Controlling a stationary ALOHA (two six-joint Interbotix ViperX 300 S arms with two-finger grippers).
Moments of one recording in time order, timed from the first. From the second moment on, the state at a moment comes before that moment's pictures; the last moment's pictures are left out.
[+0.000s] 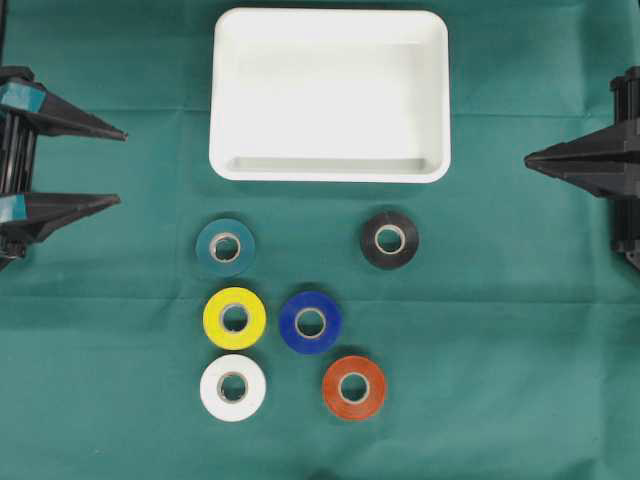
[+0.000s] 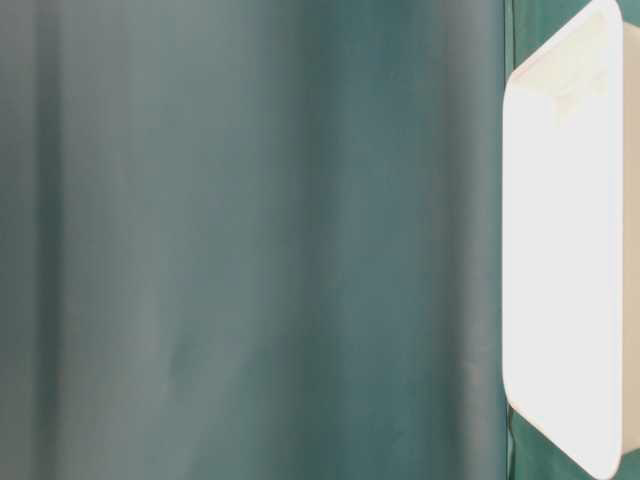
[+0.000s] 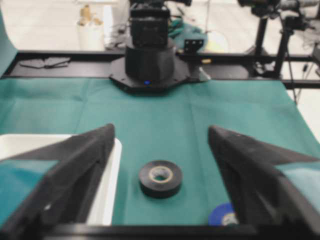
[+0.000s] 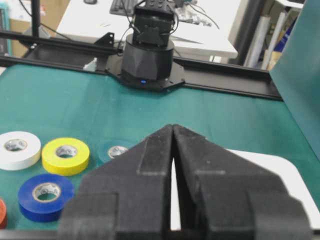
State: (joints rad) left arm -0.04 -0.96 1.18 -0.02 -0.30 0.01; right arm -0.01 -0.97 1.22 0.00 -0.29 0.01
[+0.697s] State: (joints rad) left arm -0.04 -0.85 1.19 -0.02 -0.30 0.00; right arm -0.01 -1.05 1.41 -0.06 -0.23 0.01
